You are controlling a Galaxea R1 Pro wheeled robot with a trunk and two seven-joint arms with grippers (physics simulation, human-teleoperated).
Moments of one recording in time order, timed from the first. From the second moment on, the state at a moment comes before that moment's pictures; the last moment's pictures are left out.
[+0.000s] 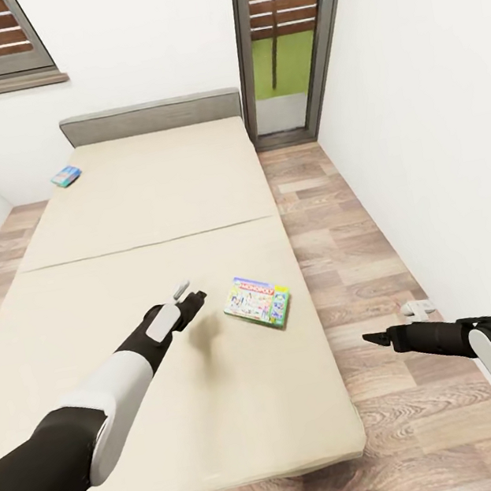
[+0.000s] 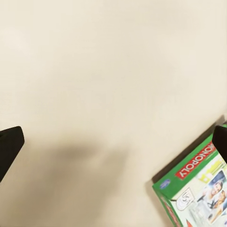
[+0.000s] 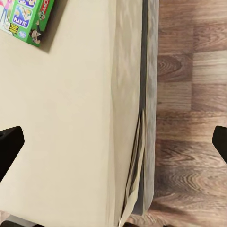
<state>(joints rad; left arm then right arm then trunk) -1.16 -0.04 -0.24 -0.31 1.00 0.25 0.26 -0.43 -0.33 -0.09 -1.52 -0.33 1.04 0.47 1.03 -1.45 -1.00</state>
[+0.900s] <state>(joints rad) -1.15 -0.04 -0.24 -0.31 1.00 0.24 0.26 -0.43 -0.33 -0.09 -1.52 -0.33 1.04 0.47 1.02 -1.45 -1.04</state>
